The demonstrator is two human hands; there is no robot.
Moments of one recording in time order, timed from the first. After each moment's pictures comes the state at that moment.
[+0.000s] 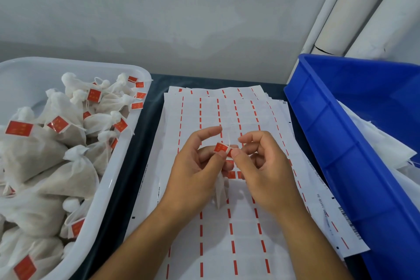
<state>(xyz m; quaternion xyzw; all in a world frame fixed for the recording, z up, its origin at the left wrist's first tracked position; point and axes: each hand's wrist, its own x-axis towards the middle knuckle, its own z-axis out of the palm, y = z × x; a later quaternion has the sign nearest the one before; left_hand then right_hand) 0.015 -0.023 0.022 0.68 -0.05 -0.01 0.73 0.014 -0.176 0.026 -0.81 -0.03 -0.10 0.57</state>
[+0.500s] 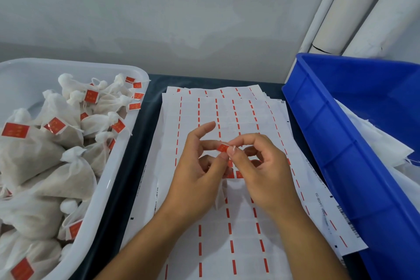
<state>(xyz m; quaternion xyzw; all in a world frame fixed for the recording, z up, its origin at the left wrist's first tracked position) 0.011 -0.028 0.024 0.70 -0.05 0.00 0.72 0.011 -0.171 0.030 -0.81 -0.05 -0.12 0.57</state>
